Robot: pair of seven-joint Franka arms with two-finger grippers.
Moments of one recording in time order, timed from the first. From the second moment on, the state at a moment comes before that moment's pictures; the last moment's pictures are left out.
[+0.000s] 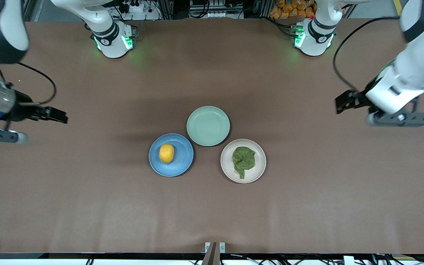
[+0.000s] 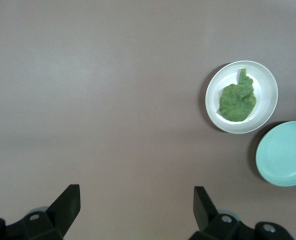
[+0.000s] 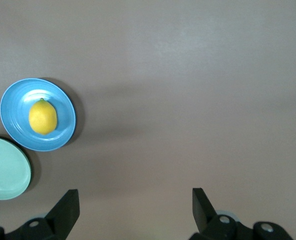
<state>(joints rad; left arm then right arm) -0.11 0.18 -0.15 -1.47 -0.01 1.62 -0.25 0.19 0.24 -0.12 -1.43 0.06 1.54 0.19</state>
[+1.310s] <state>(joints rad) -0.25 0.46 -0.17 -1.46 -0.01 2.02 -0.45 0.31 0.52 0.07 -1.63 0.07 2.12 0.50</state>
